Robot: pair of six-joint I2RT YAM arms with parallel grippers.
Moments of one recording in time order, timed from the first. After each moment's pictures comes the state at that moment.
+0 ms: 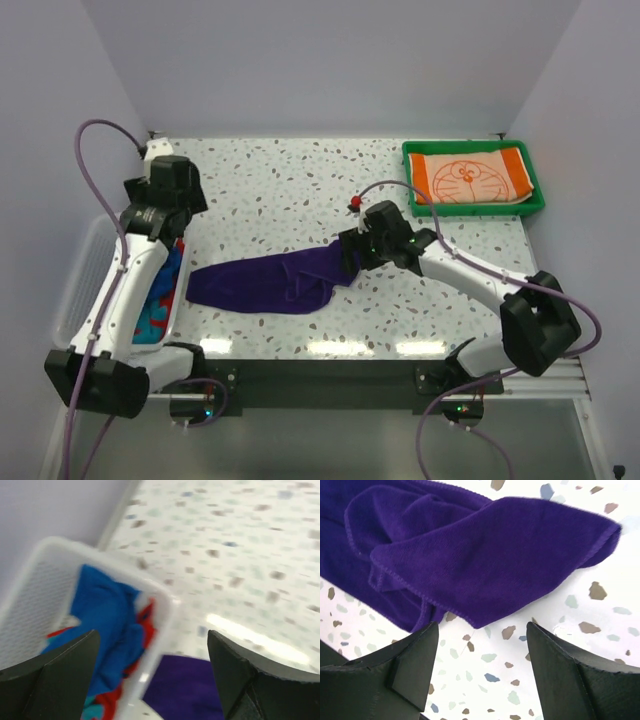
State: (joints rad) left arm -0.10 1.19 1.21 -0.73 -0.63 -0.27; right arm 0.63 1.43 0.90 -0.34 -0.13 0.29
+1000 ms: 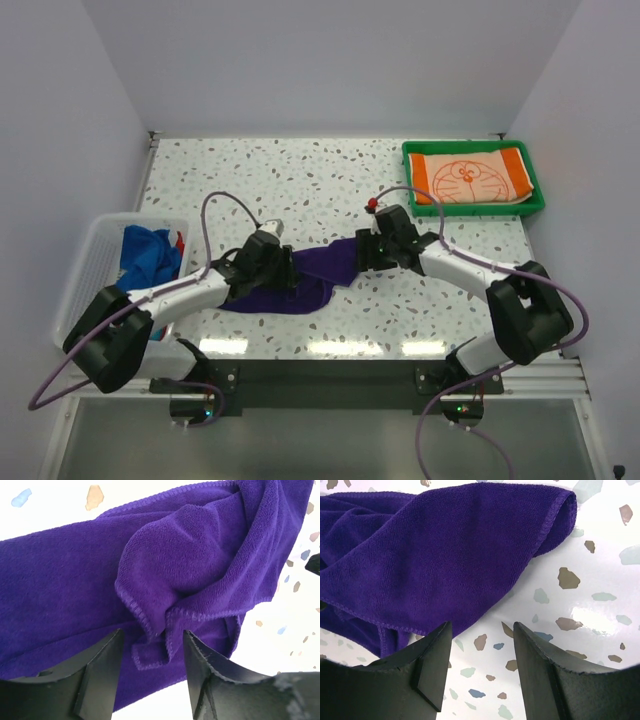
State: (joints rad) left arm -0.66 1.31 0.61 -0.14 -0.04 -0.66; right arm 0.54 1.49 0.82 -0.26 -0.09 0.40
